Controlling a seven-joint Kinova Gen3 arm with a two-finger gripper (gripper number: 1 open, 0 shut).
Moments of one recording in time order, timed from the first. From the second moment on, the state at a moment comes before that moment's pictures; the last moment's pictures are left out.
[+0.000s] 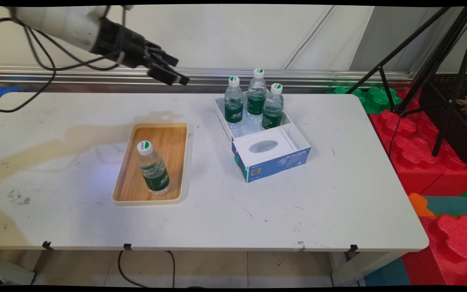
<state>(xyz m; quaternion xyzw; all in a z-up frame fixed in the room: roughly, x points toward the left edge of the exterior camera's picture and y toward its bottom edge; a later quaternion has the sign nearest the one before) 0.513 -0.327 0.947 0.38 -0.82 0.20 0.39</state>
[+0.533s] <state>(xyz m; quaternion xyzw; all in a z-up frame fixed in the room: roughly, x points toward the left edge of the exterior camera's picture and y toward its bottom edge) 0.478 -0.395 0.881 0.40 -0.81 0.20 0.38</state>
